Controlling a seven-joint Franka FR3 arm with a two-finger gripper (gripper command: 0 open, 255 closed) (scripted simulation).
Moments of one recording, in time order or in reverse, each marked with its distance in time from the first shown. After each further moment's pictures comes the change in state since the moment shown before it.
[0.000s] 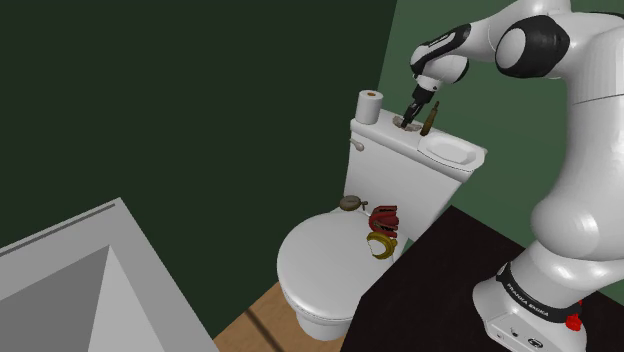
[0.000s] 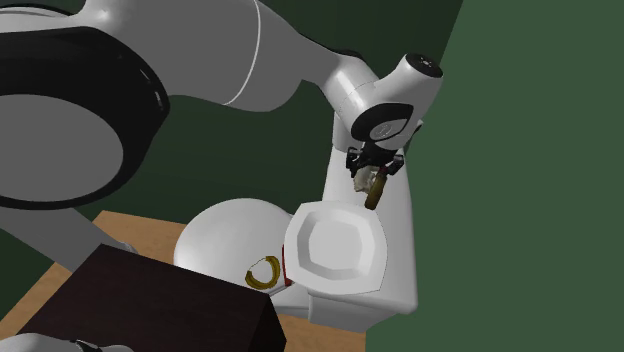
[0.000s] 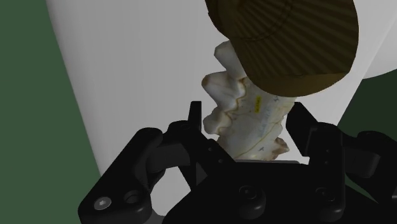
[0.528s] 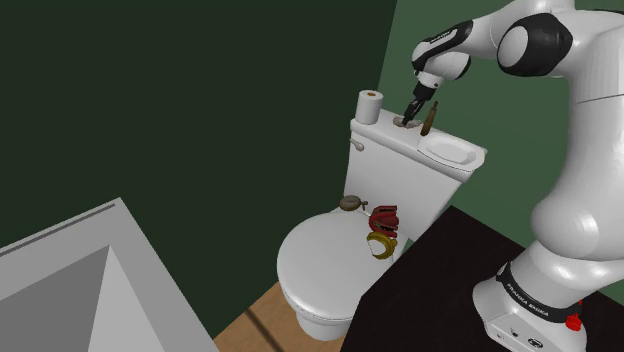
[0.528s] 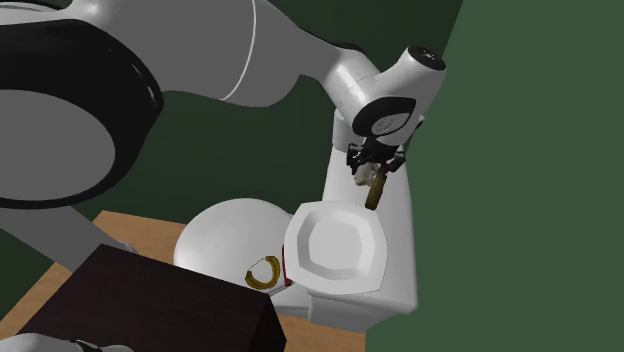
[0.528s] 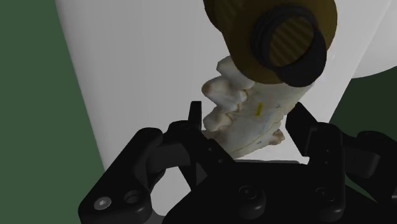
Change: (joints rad) arm 0.001 -0.014 -0.003 0.008 -0.004 -0.021 0.006
